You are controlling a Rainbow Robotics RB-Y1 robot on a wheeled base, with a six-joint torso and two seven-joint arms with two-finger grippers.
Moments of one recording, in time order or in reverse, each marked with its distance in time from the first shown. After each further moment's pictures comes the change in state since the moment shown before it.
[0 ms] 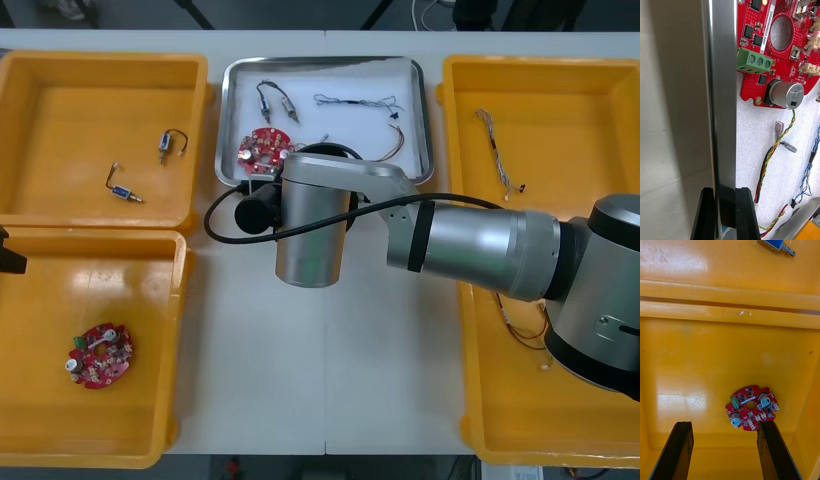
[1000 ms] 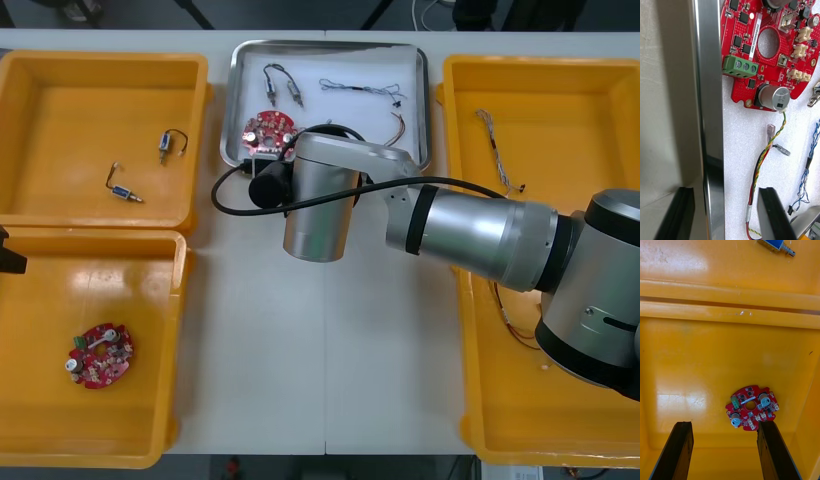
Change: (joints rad) right arm -0.015 0.020 -0.046 0.137 0.021 -0.151 0.015; left arm 0.000 0.000 0.000 0.000 0.000 0.000 0.000
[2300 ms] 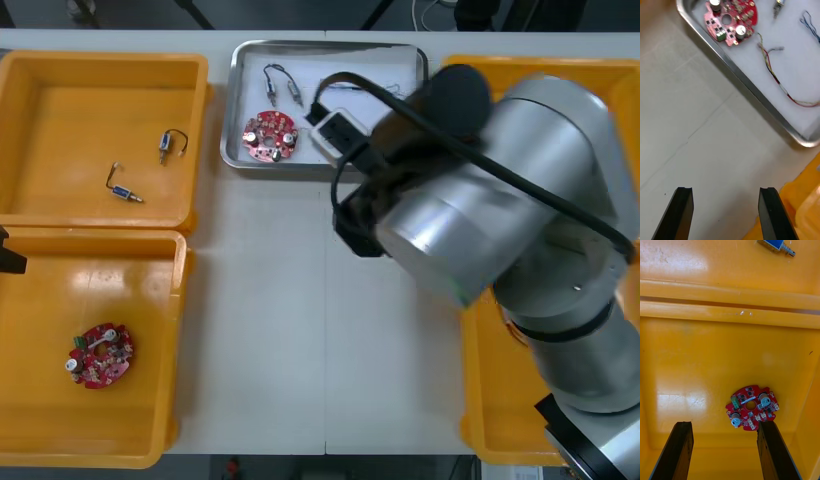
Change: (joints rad) right arm 0.526 0.014 -0.663 -1.041 -0.074 0.741 -0.196; left arm 0.000 0.000 0.000 -0.001 0.000 0.000 0.000
